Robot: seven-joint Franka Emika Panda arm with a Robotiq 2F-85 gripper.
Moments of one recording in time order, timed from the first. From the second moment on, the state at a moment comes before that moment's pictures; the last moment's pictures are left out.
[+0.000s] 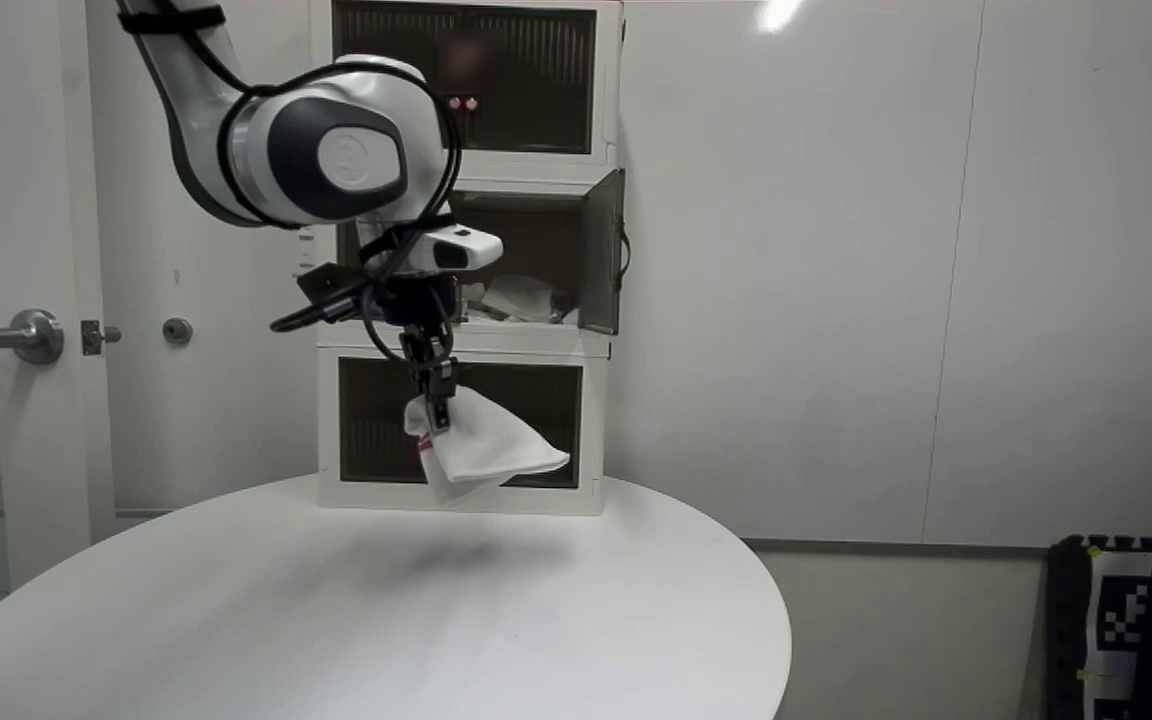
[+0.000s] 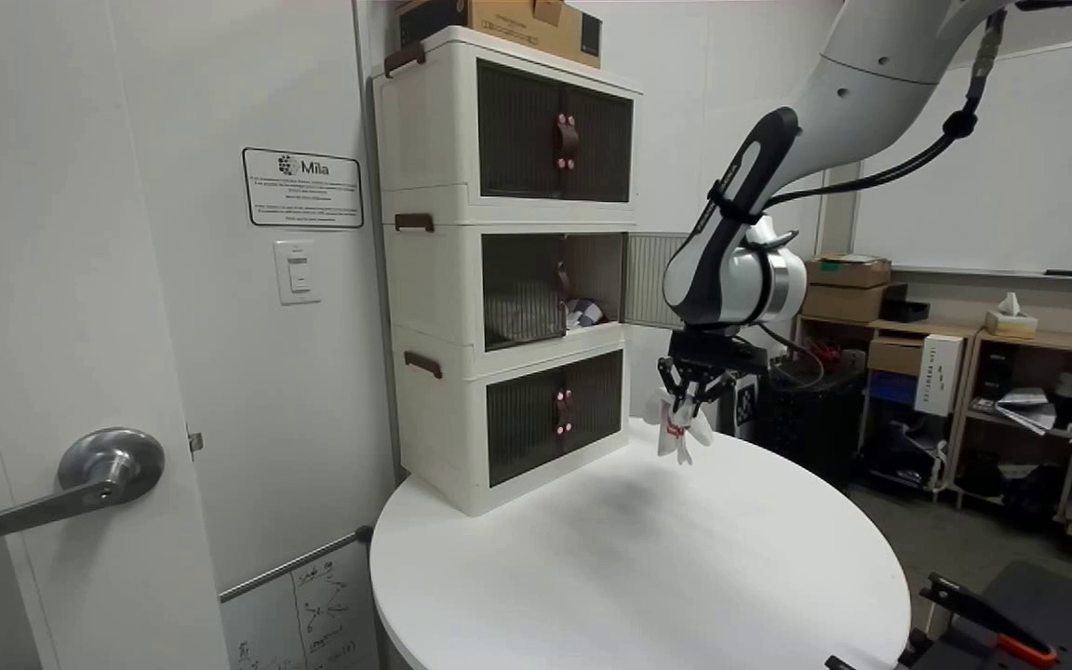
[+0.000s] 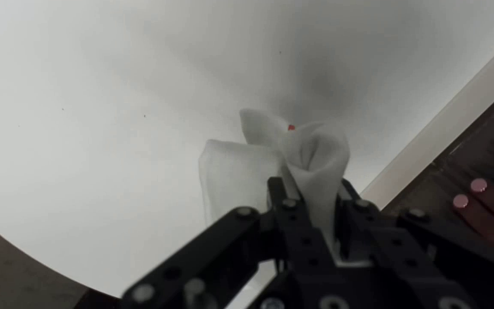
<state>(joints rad) -0.05 0.33 -0.15 -2.29 0.20 2.92 0.46</state>
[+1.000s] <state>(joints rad) 0.05 0.61 -0.20 -1.73 0.29 2.90 0.73</state>
